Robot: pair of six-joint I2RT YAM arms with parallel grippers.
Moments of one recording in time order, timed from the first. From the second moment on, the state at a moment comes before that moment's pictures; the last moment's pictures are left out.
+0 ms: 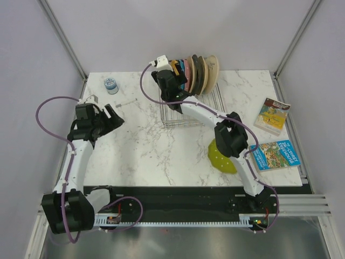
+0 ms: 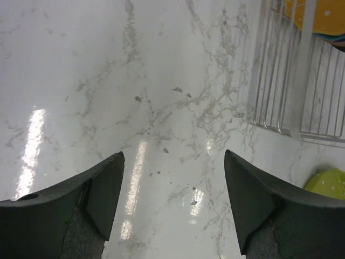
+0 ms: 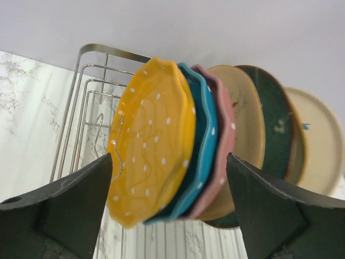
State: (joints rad) left arm 0.13 1.09 0.86 -0.46 0.22 -0.40; right arm 0.73 2.36 2.10 0.08 0.77 -0.23
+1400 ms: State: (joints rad) left arm -0.95 2.22 1.67 -0.47 0.44 0.01; right arm 0.17 1.18 1.21 -0.66 0.36 -0.16
